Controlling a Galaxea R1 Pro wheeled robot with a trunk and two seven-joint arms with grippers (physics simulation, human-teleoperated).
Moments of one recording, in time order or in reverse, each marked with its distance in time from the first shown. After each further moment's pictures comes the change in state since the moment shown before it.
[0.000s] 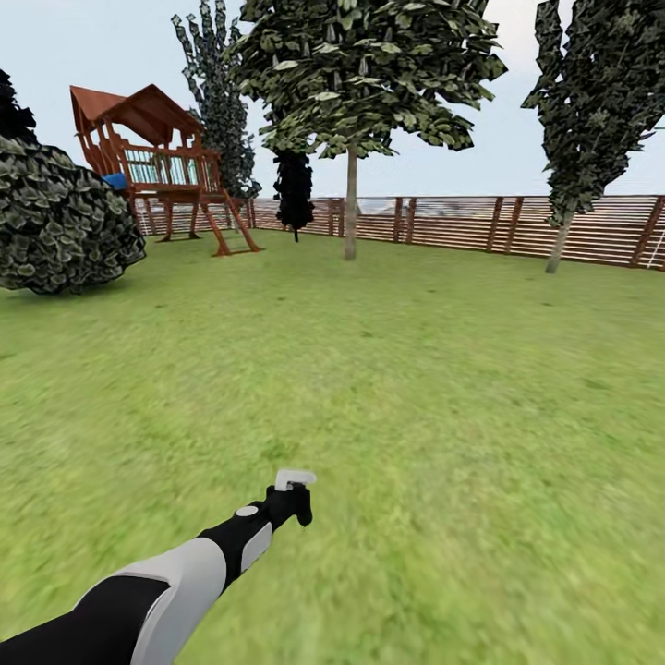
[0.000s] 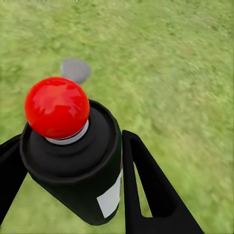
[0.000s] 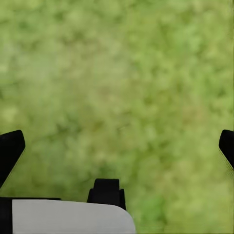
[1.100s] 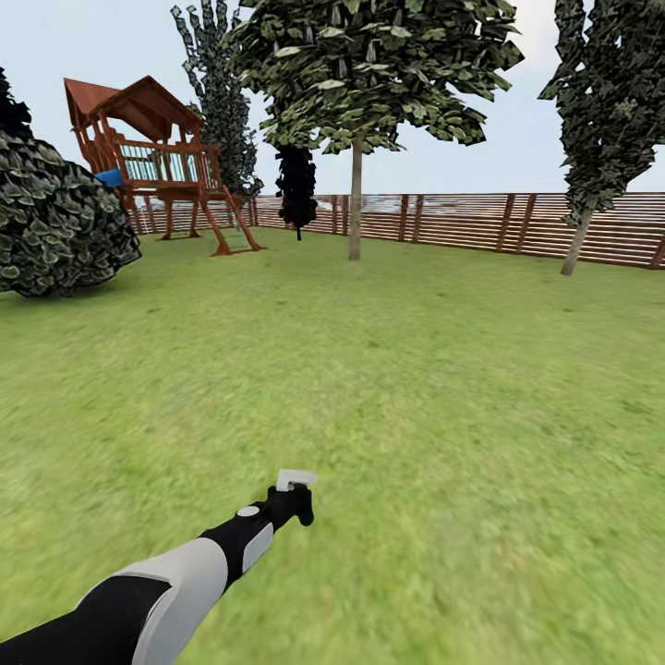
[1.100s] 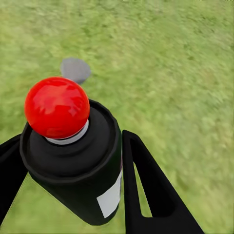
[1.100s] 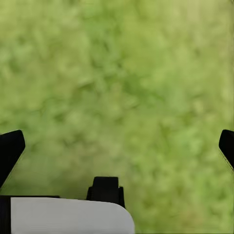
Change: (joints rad) left arm 0.000 -0.005 -0.001 0.001 0.001 0.000 0.000; right arm 0.000 -0.002 0.000 0.000 0.000 0.000 -0.001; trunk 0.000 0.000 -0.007
